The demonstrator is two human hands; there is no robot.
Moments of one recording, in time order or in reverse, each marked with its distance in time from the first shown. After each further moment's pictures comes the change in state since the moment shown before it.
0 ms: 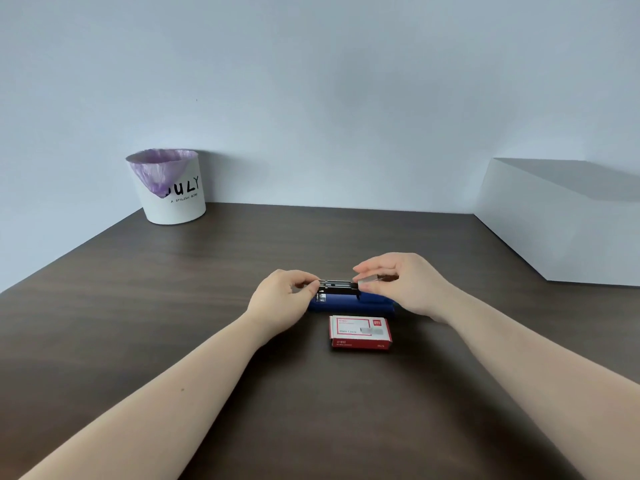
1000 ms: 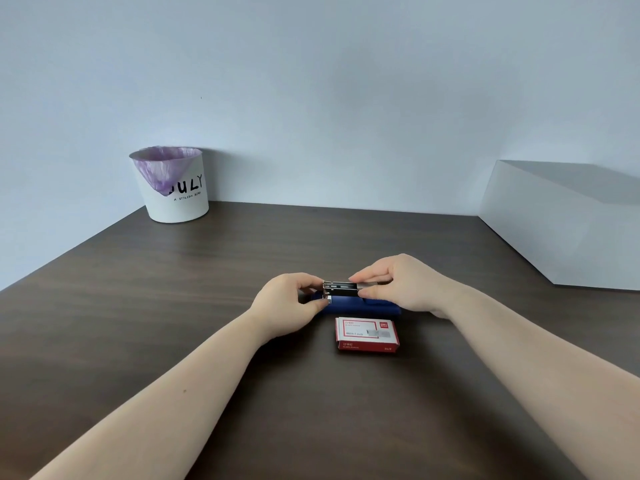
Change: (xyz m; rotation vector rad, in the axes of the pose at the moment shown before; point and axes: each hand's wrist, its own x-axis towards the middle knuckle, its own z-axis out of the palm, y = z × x) left_hand -0.002 -0.003 -0.007 0.072 -0.117 0.075; right_hand 0.012 -0.009 0.002 -0.067 -0.172 0.082
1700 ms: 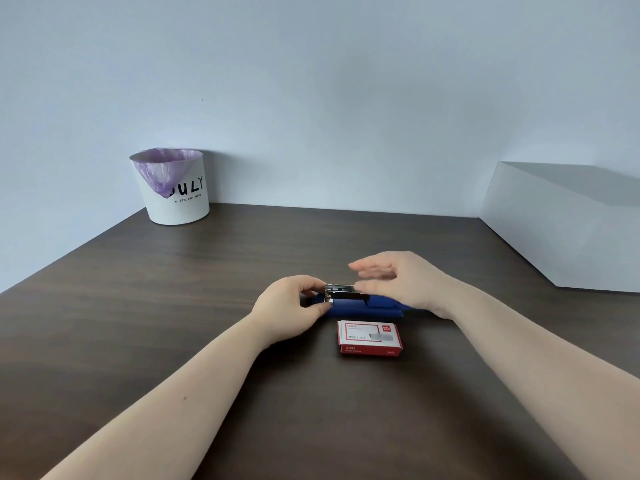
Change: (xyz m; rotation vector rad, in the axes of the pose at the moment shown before) left_hand 0.002 -0.003 0.002 0.008 0.014 0.020; right_hand 0.001 -0.005 -0.001 0.037 0.043 -0.036
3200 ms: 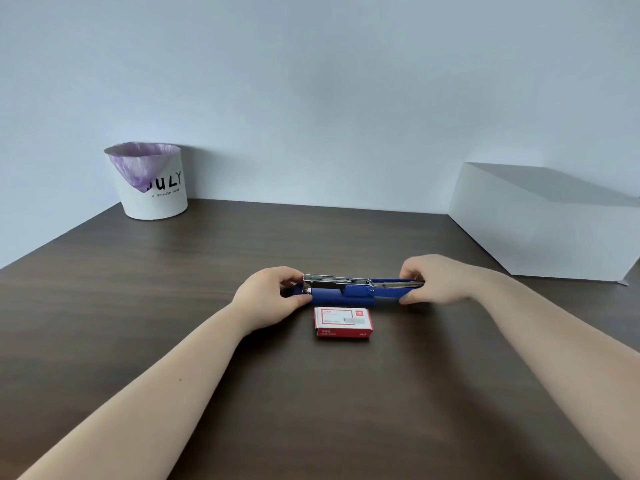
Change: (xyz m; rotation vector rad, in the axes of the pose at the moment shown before) left_hand 0.000 -0.003 0.002 0.041 -0.004 -0.010; right_hand -0.032 0.039 -0.055 -0.719 -0.104 0.221
